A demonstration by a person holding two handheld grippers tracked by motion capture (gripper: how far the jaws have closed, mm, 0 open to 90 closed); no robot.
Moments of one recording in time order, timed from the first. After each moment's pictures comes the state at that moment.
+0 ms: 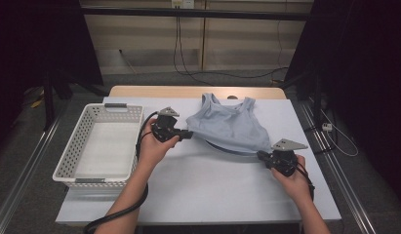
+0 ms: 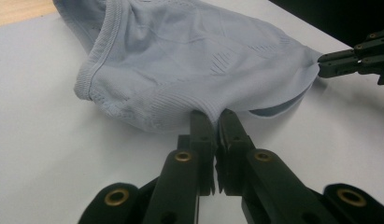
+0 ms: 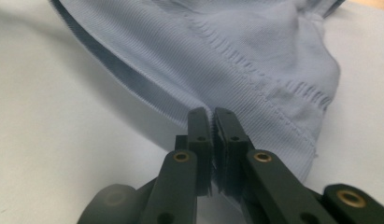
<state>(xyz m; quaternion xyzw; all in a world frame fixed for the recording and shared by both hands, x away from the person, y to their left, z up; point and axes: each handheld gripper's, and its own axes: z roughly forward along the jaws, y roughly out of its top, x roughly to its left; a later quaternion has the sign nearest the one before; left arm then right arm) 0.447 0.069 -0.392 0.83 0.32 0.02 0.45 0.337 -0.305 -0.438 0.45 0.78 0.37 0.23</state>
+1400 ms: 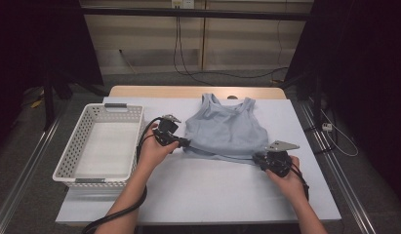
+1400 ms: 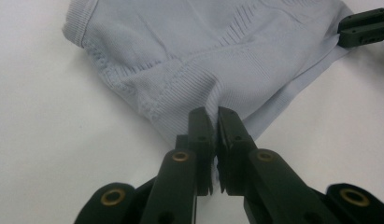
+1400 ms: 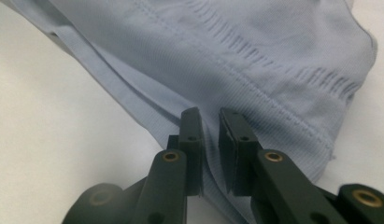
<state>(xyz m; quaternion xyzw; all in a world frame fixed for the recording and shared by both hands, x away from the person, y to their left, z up) 0.455 0.069 -0.421 0.86 0.33 -0.01 0.38 0.345 -0.297 -0.456 0.45 0.79 0.34 0.21</state>
